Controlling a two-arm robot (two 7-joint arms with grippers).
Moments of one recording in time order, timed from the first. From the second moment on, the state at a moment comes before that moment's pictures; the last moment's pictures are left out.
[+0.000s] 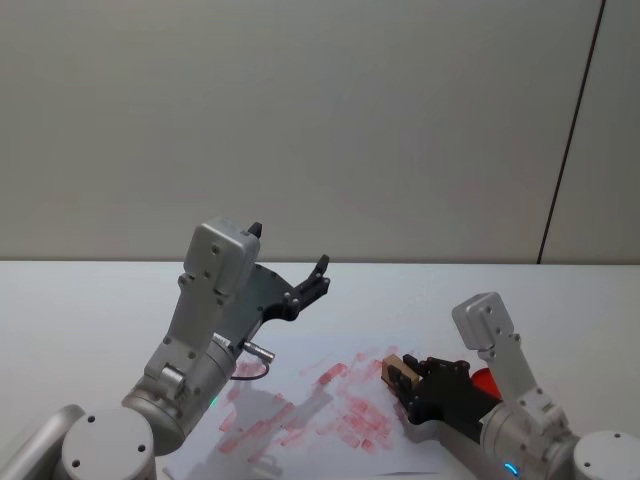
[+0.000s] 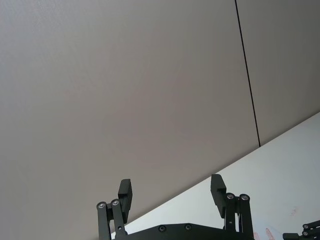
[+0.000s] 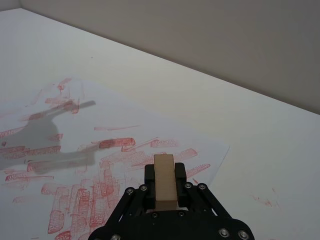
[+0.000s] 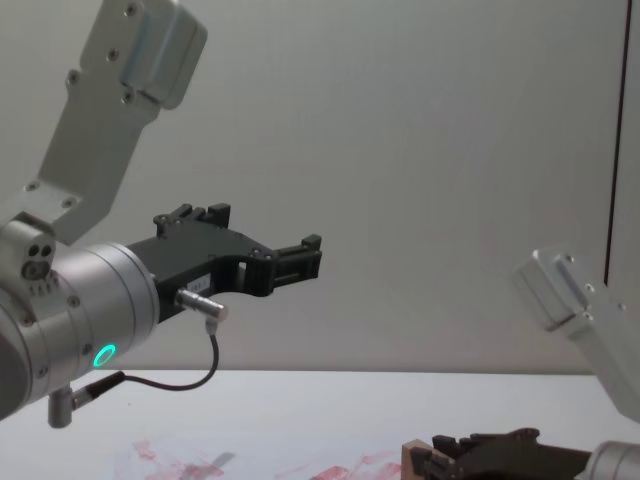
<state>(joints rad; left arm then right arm) -0.24 0.38 0.45 -1.63 -0.20 0.01 -0.01 0.22 0.18 -0.35 -1.32 0.09 0.17 0.36</state>
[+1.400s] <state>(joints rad) -0.24 0.38 0.45 -1.63 -0.20 0.01 -0.01 0.12 0.30 -0.25 -1.52 0.26 0.13 0.27</state>
